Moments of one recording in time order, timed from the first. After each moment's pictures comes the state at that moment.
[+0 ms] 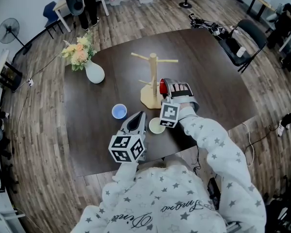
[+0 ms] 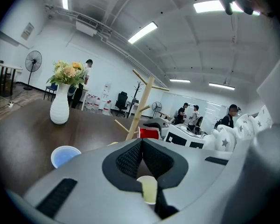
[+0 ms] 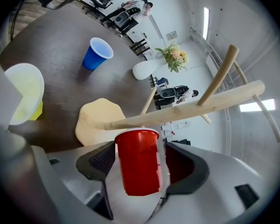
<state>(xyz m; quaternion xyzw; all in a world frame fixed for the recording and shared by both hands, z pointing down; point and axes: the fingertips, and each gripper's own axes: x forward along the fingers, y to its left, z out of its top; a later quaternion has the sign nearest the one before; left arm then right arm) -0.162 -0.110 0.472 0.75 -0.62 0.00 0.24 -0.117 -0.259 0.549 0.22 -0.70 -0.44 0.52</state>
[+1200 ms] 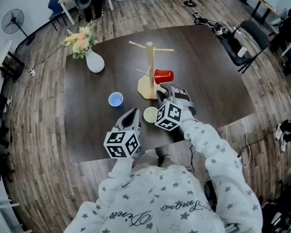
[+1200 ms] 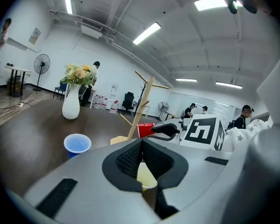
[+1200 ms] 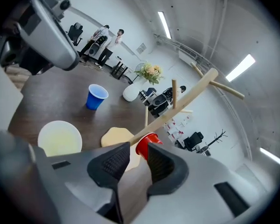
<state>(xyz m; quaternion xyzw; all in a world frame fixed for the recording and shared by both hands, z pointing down) -0.156 -0.072 0.481 0.72 -0.65 0.01 0.25 -0.108 -0.193 0.527 0.25 -0.83 -0.28 0.40</state>
